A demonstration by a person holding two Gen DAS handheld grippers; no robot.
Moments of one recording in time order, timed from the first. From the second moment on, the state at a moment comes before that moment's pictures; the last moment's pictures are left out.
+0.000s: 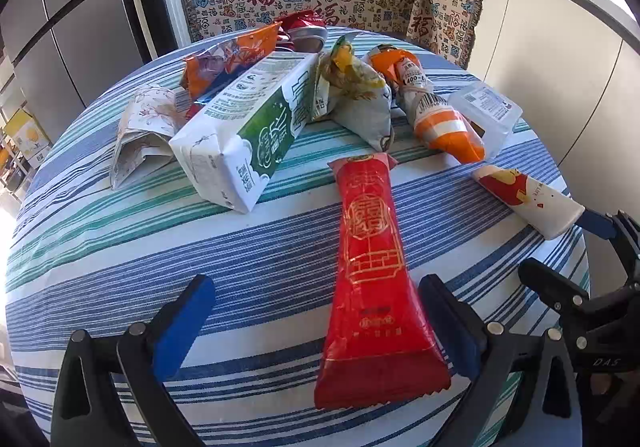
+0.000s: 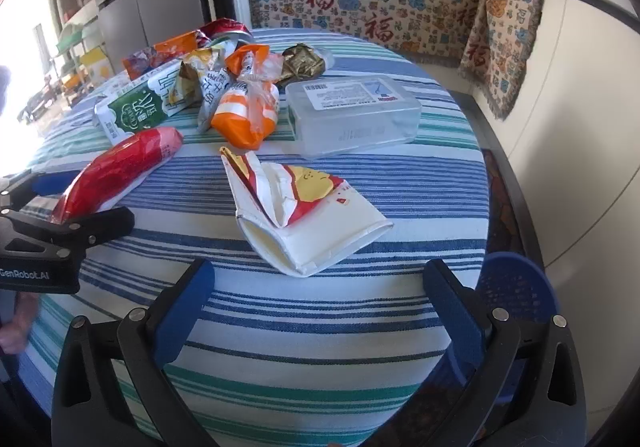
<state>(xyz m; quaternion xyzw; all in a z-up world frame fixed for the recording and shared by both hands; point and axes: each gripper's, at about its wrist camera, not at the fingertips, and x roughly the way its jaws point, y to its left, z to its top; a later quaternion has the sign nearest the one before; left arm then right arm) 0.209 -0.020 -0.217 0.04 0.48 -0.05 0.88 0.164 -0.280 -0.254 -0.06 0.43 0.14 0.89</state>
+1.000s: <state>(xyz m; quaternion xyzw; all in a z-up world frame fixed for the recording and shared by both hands) 0.198 -0.030 -0.167 0.02 0.49 -0.16 0.86 0.174 -0.279 -0.199 -0.05 0.47 0.26 0.84</state>
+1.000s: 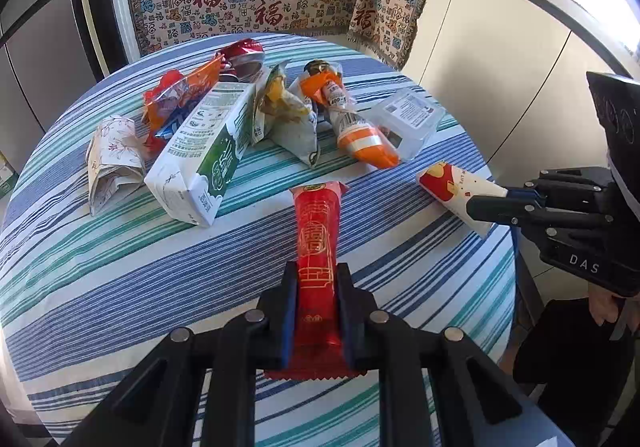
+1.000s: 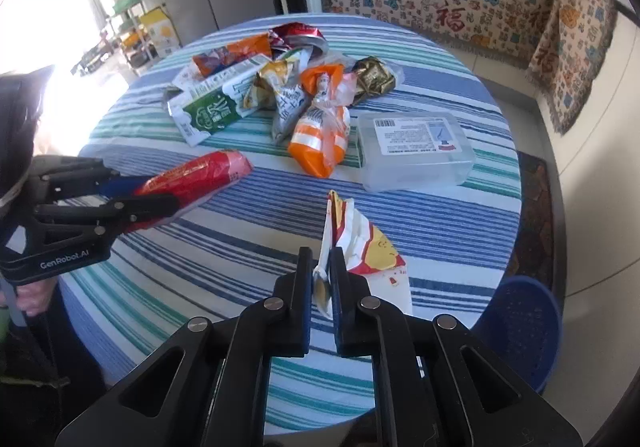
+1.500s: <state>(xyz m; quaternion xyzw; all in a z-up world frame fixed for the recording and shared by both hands) 0.198 -0.129 -0.120 -0.03 0.47 -0.26 0.84 0.178 -0.415 -0.149 0.11 0.42 0.20 0.88</state>
